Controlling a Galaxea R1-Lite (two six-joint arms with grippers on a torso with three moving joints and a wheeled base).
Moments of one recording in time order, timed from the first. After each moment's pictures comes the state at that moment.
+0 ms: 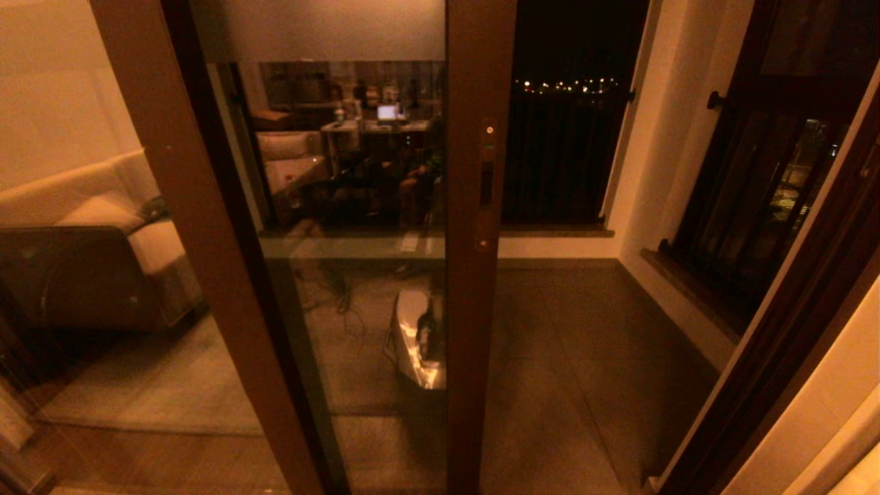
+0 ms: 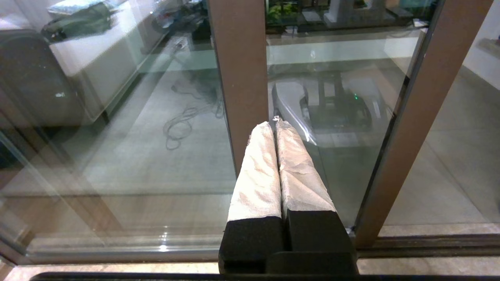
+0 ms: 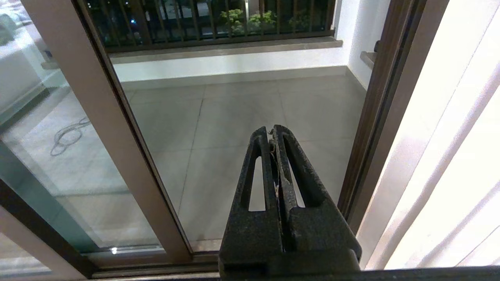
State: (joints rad) left arm 0.00 0.00 -0.01 0.02 -0.03 0.08; right arm 0.00 0.00 0.00 0.00 -0.01 0.03
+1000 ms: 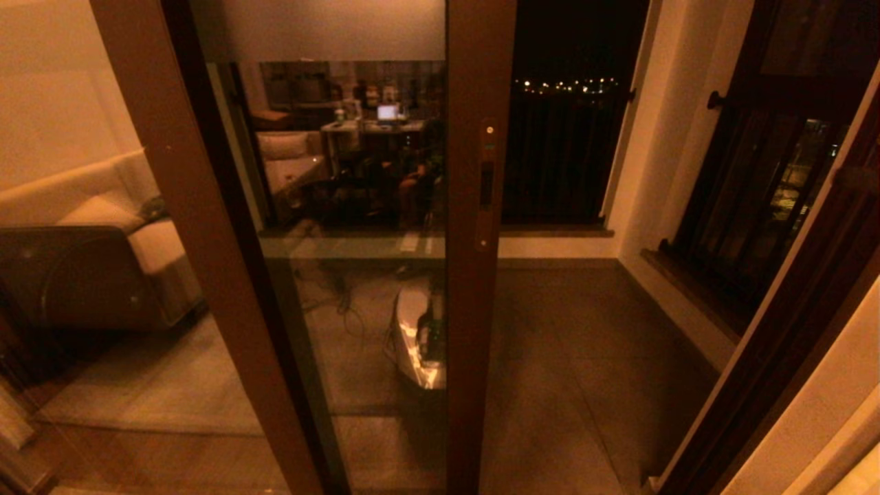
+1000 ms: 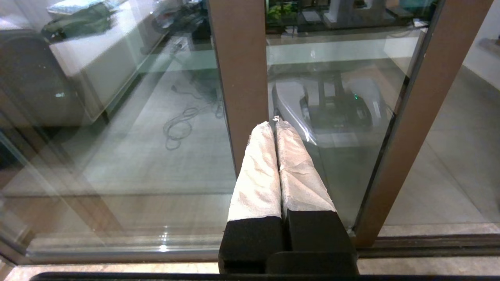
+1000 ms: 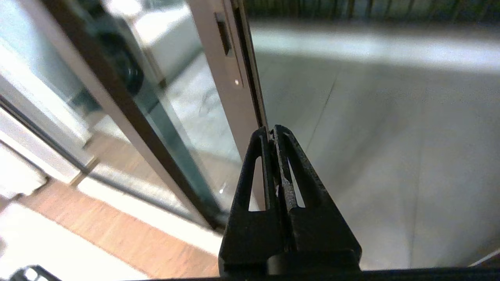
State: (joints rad) left arm 0.00 0.00 -0.01 0.02 -0.03 0.08; right arm 0.17 1.11 -1.18 0.21 0.32 0.12
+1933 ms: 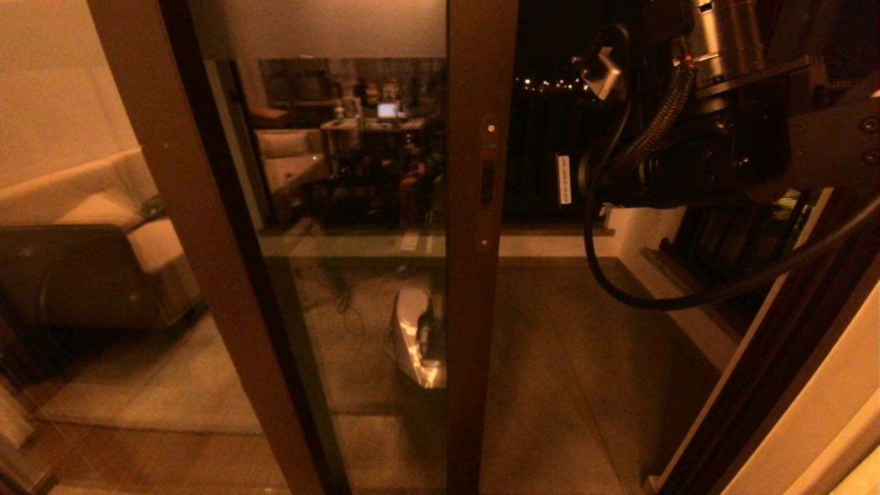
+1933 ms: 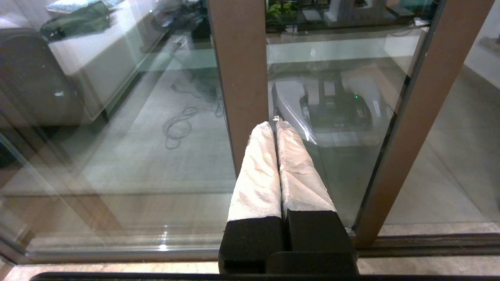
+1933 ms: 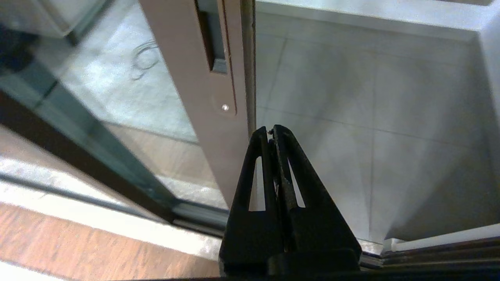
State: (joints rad) left arm 0.00 0.00 -0.01 0.02 -0.03 0.08; right arm 0.61 1.79 -1.71 0.31 -0.30 0.16
